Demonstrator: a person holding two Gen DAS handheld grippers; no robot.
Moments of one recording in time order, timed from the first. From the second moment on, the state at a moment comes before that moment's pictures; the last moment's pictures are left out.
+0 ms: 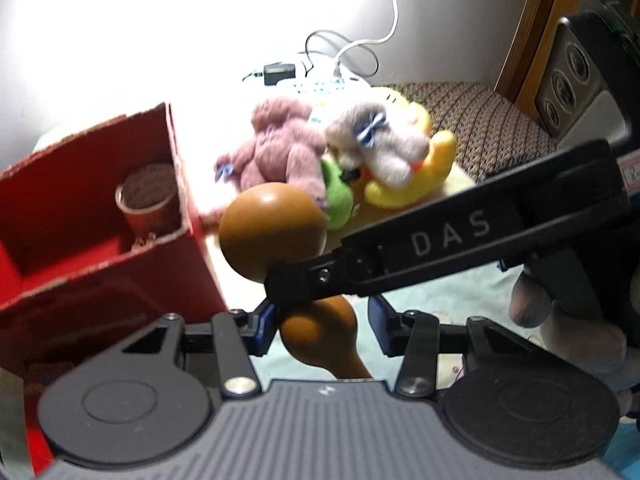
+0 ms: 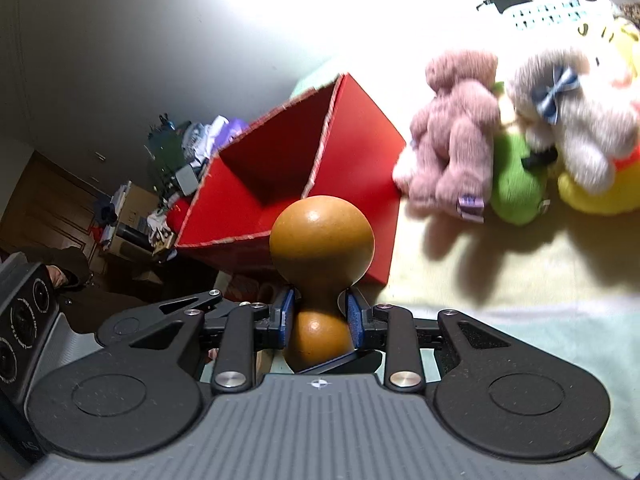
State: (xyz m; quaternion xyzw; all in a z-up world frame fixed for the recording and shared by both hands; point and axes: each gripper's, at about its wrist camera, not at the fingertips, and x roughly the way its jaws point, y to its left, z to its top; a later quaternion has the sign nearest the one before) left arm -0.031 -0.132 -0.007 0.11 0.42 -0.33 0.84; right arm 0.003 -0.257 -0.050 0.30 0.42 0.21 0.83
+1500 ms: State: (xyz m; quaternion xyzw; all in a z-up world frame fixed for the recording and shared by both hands) left arm 0.159 0.006 0.004 0.10 0.45 -0.27 0.85; right arm 0.193 -0.096 -0.048 0.25 0.45 0.18 0.84
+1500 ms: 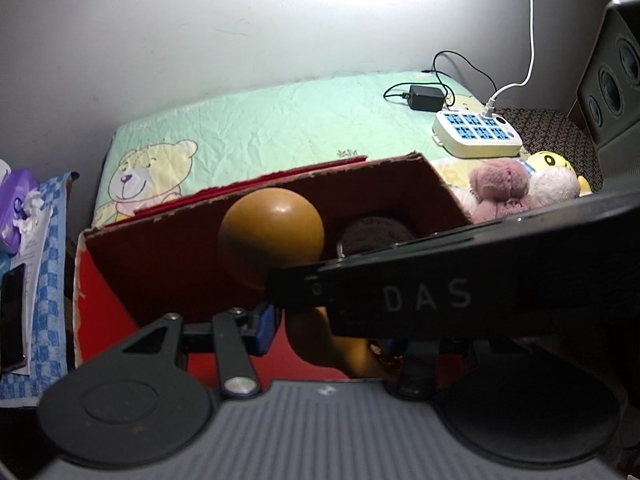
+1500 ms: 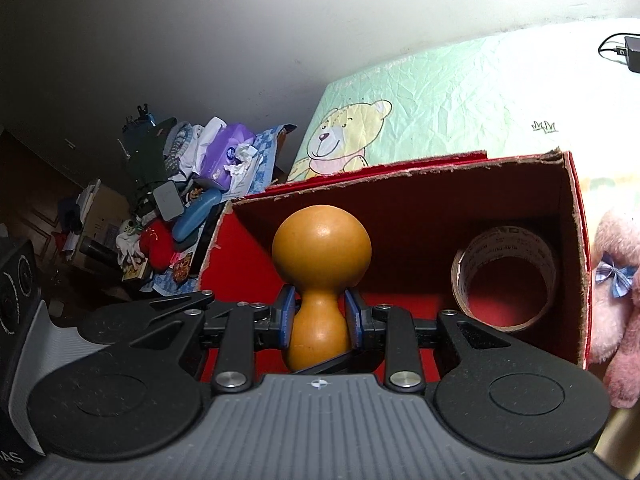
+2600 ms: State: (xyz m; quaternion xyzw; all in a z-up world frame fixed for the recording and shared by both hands) left arm 0.186 0.055 -0.041 0.12 0.51 -0.18 0.83; right arm 0.220 -0.095 -0.077 0.29 0.51 0.18 0.79
